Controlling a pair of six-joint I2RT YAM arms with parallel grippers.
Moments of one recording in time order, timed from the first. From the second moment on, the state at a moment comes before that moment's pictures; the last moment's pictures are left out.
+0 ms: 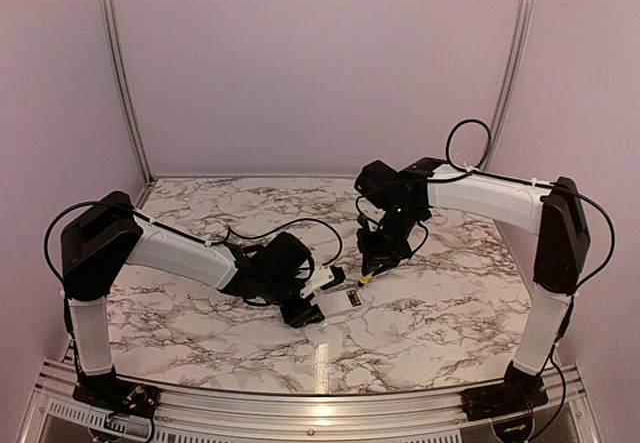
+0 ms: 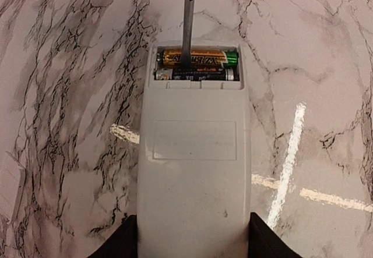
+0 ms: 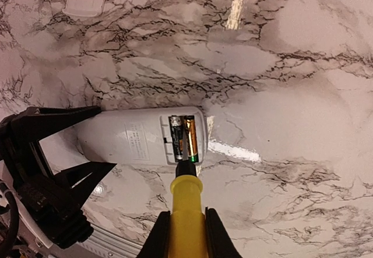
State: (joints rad) left arm -0.98 1.97 1.13 -0.07 0.13 0.22; right arm 0.73 1.85 1.54 -1.05 -0.19 0.58
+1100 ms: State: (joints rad) left arm -0.98 1.98 1.14 -0.09 0.13 0.22; right arm 0.66 1.72 1.28 -0.81 -0.33 0.49
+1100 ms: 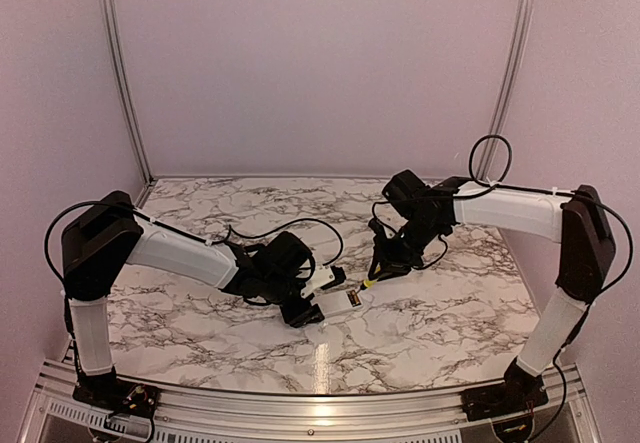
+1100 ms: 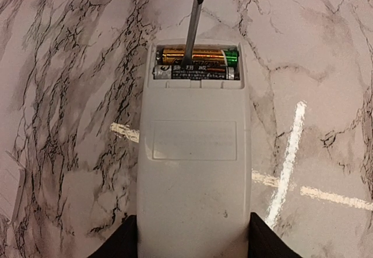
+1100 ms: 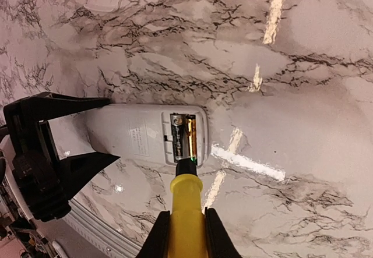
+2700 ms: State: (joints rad) left arm -0.98 1.98 1.18 -0.18 0.12 0.22; right arm 0.57 1.76 1.27 -0.79 -0.48 0.33
